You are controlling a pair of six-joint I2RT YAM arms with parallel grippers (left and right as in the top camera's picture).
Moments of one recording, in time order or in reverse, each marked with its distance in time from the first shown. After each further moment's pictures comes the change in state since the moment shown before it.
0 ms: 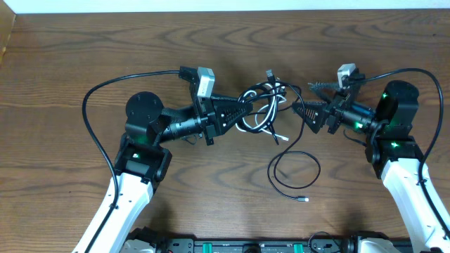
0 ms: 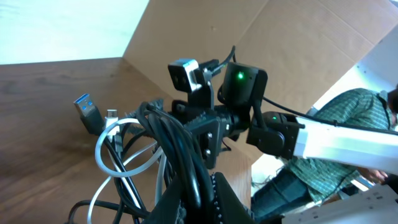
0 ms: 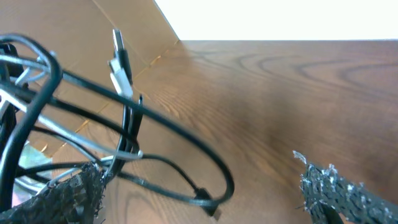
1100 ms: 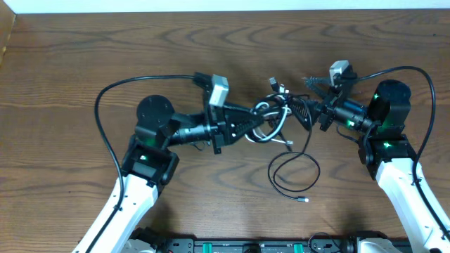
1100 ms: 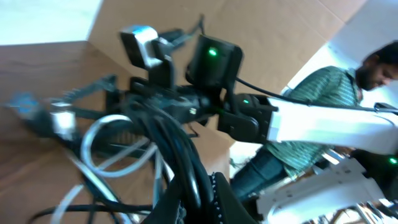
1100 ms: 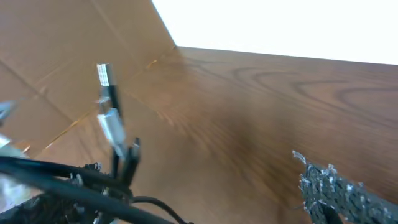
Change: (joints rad) left arm -0.099 0.000 0.000 0.001 0.034 0.000; right arm 0.074 0.001 0.000 0.078 0.098 0.010
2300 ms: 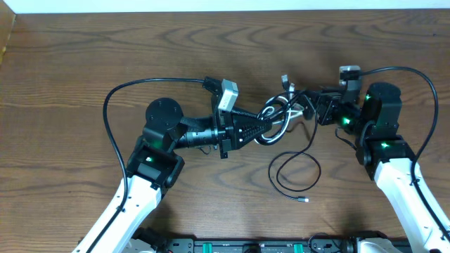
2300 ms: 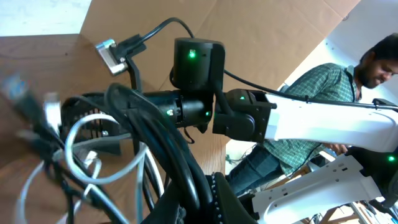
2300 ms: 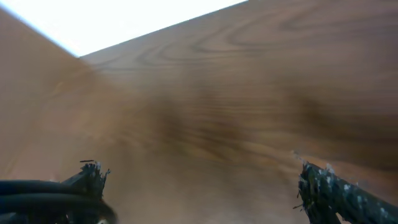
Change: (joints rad) left arm -0.043 0.001 0.000 -0.013 -0.027 0.000; right arm 0.016 0.000 0.000 -0.212 0.424 0.164
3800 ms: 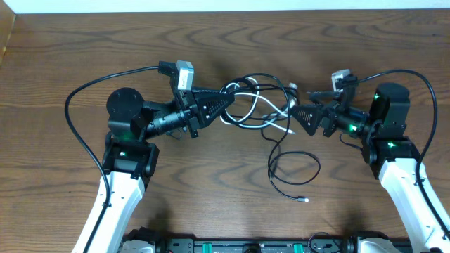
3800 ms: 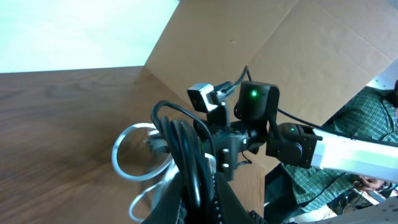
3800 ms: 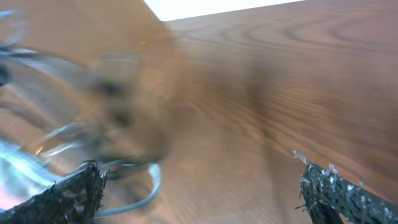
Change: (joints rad) left arm 0.278 -0.002 0.000 -0.002 0.040 0.000; right arm -0.058 0.000 0.000 -0.006 -0.470 -0.188
